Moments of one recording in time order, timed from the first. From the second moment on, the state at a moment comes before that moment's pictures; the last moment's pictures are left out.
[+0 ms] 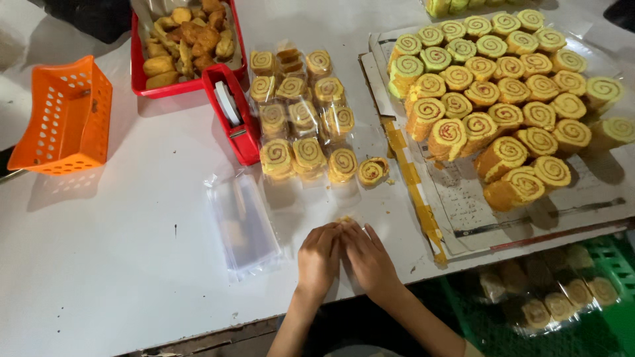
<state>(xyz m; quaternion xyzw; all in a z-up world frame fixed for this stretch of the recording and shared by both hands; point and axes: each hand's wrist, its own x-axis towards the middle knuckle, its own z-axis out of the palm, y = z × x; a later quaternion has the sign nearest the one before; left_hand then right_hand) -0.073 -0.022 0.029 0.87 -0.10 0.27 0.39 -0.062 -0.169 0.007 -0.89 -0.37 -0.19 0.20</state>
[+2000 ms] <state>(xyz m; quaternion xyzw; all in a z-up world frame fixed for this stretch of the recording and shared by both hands) -0.068 -0.014 0.039 0.91 -0.16 0.31 0.21 -0.022 -0.187 0.063 -0.83 -0.44 -0.21 0.27</state>
